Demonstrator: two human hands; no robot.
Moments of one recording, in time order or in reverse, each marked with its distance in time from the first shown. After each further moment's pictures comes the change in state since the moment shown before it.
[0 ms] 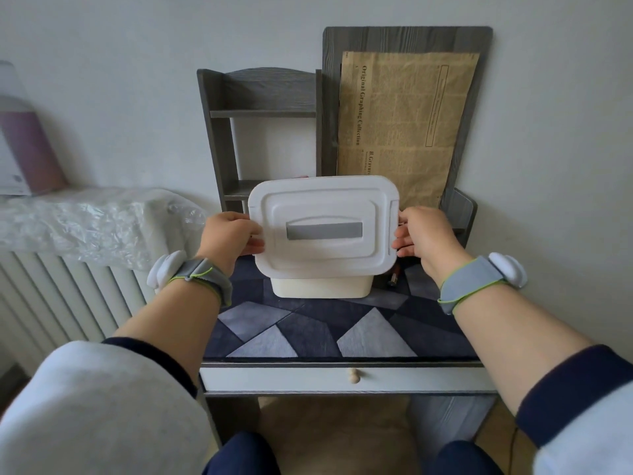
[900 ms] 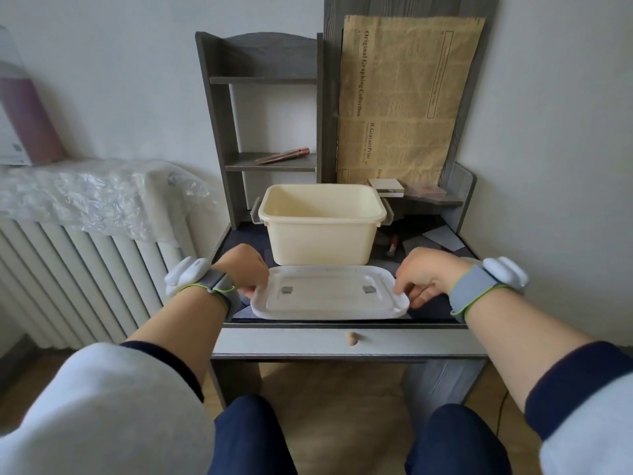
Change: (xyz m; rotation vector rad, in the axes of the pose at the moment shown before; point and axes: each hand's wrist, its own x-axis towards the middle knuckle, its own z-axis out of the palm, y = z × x) left_hand -0.036 -0.066 -0.006 0.904 -0.326 -0.123; right_hand -0.036 0.069 -0.022 -0.763 -0.445 0.329
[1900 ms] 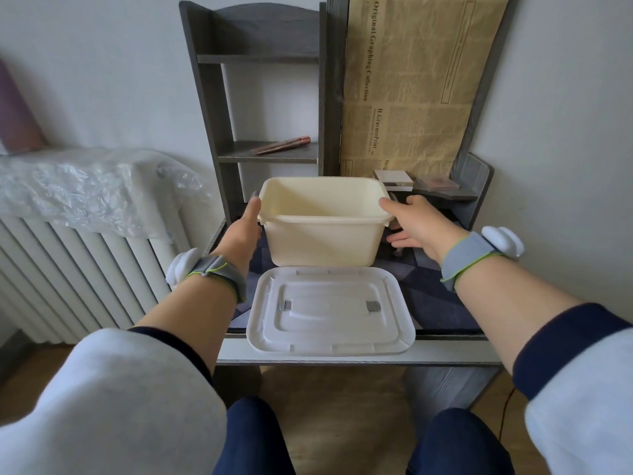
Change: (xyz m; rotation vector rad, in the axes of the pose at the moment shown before) left_hand 0.065 0.017 0.000 -0.841 0.134 -0.120; right_hand 0.051 -0.048 -0.023 0.506 0.245 -0.264
